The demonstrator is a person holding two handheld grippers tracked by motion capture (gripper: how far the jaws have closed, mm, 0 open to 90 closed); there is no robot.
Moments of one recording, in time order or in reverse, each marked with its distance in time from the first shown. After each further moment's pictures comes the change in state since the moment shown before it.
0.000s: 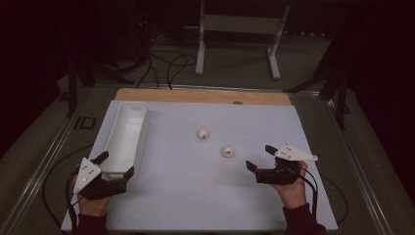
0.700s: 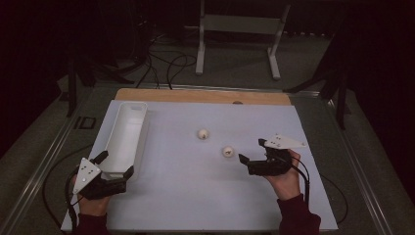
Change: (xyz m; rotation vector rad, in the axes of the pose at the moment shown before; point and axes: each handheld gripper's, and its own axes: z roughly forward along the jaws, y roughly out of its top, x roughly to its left) left arm 0.000 0.001 0.000 -0.011 0.007 0.006; right arm 0.007 0.029 0.017 0.064 0.001 -0.007
